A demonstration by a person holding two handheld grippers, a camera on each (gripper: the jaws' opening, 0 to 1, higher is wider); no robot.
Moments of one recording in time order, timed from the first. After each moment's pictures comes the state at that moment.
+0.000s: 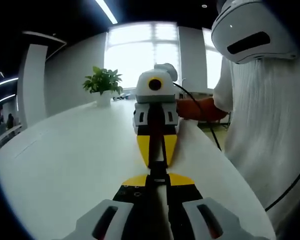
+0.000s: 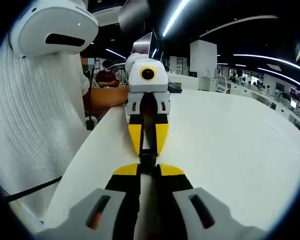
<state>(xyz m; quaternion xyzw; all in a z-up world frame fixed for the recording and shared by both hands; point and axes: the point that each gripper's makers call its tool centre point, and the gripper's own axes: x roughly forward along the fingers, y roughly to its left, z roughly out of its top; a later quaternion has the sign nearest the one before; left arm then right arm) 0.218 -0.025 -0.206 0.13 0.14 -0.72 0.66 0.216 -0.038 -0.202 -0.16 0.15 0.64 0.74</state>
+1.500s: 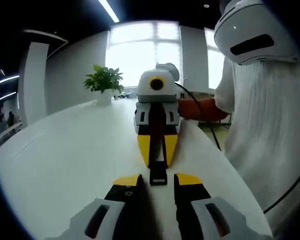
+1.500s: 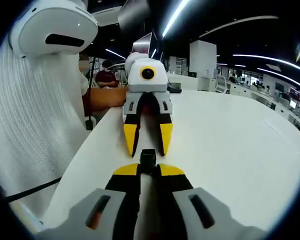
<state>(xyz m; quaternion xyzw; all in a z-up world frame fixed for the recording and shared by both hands) 0.218 -0.021 -0.206 0.13 0.15 -0.72 0.66 0.221 -0.034 -0.201 -0.16 0.15 0.63 0.74</state>
